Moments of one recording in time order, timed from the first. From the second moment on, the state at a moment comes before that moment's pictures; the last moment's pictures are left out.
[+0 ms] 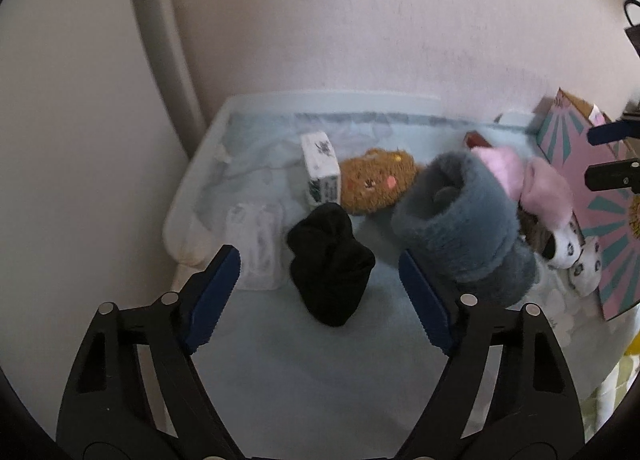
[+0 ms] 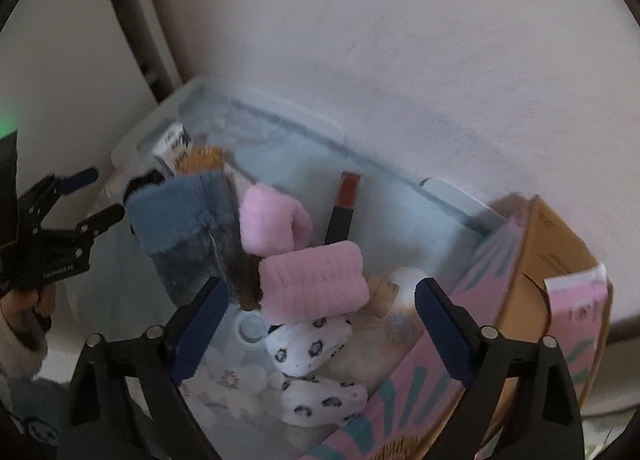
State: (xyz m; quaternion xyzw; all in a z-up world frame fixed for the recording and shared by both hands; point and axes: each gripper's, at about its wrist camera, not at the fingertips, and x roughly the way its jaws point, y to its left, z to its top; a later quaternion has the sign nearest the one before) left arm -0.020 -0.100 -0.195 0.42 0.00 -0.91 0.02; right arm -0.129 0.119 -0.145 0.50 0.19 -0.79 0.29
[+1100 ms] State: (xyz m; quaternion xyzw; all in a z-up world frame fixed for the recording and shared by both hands) left arm -0.035 -0.101 -0.193 0.46 0.02 -0.89 0.00; right arm -0.151 0.107 -0.178 0.56 0.21 -0.74 0.32
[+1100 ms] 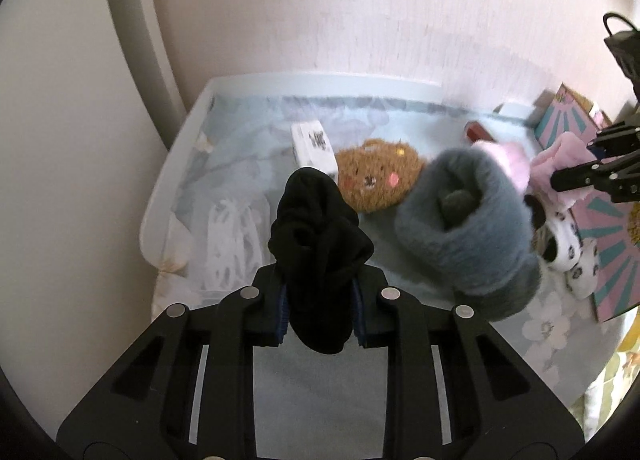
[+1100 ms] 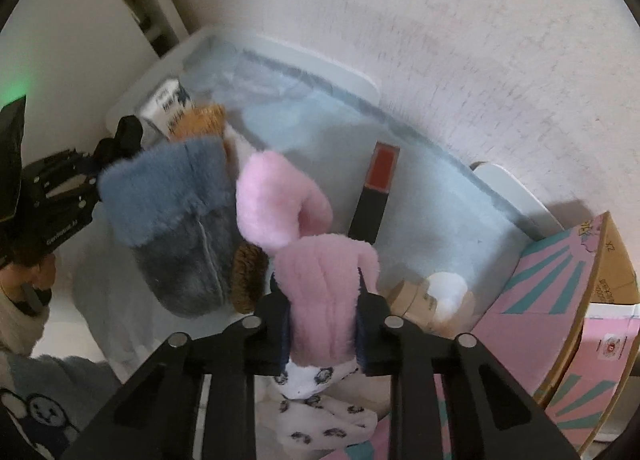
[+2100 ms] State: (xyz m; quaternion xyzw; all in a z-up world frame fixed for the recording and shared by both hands) left arm -0.073 0.066 -0.006 0.37 -0.02 -0.92 -0.15; right arm -0.123 0.251 -0.059 0.51 0.10 -0.81 0.26
